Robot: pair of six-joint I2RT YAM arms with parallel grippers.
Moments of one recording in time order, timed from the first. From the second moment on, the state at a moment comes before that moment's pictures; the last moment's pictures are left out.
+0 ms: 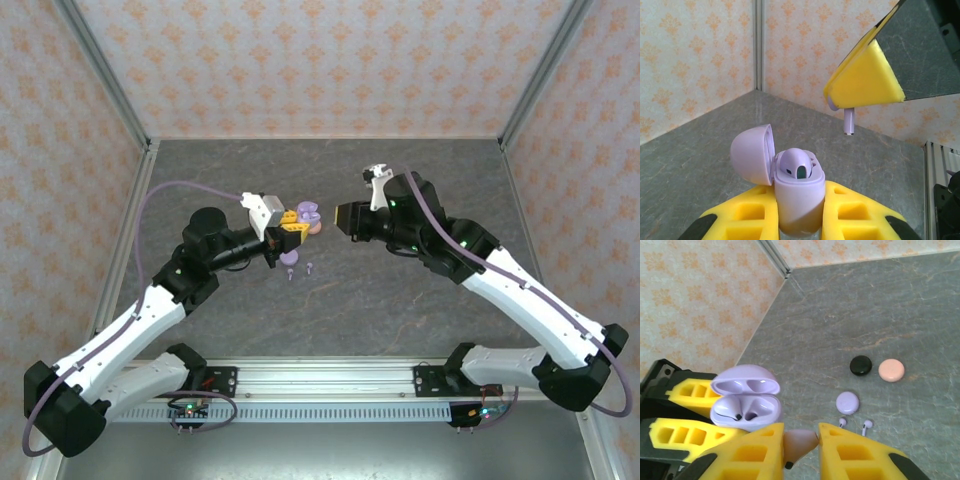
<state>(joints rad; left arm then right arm) -0.53 0.95 0.78 0.06 0.47 -0.05 0.83 1.17 1.35 -0.64 -0.02 0.57</state>
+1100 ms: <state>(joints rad) -0.53 0.96 0.77 0.06 0.48 -0.05 0.87 1.30 1.40 -0.54 -0.01 0.50</state>
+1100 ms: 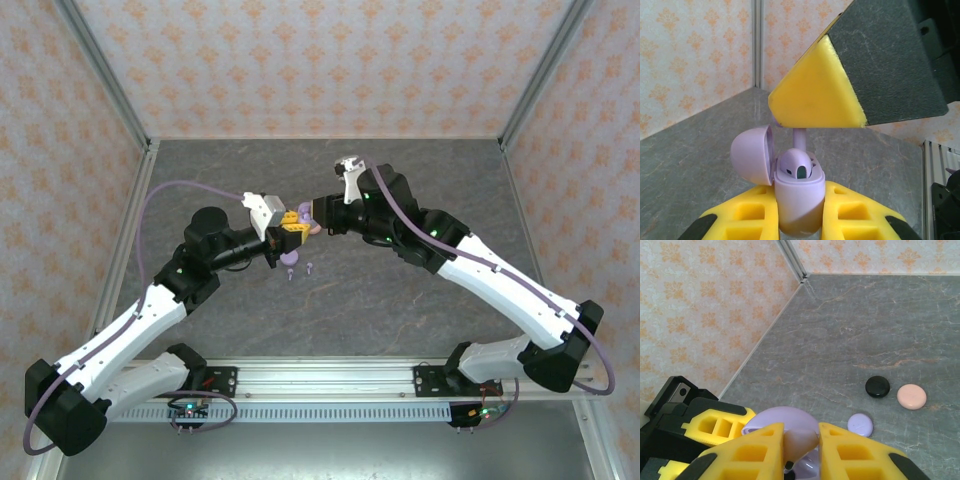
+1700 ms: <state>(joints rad) -0.53 0.96 0.77 0.07 0.48 -0.06 0.87 1.30 1.40 -0.56 -0.05 0.48</state>
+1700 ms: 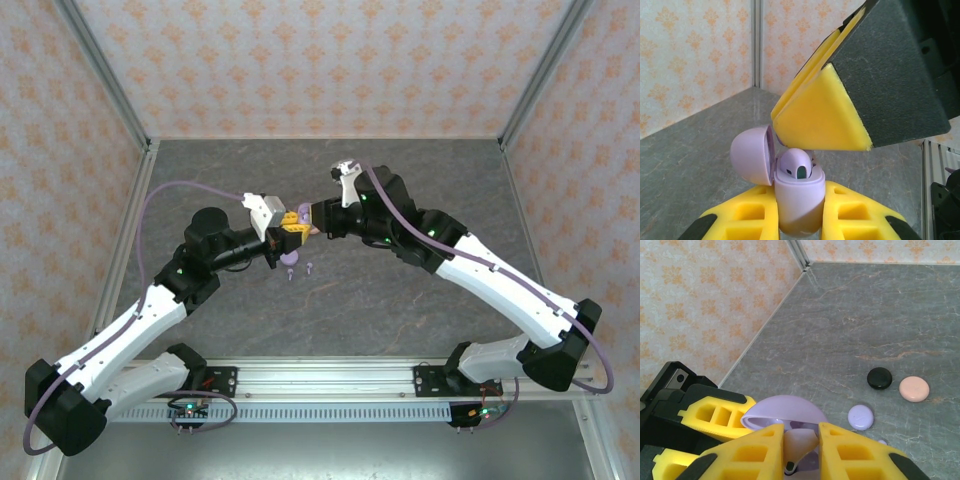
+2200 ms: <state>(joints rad) -0.53 0.96 0.76 0.08 0.48 -0.07 0.87 1.31 1.40 -0.57 -0.07 0.50</state>
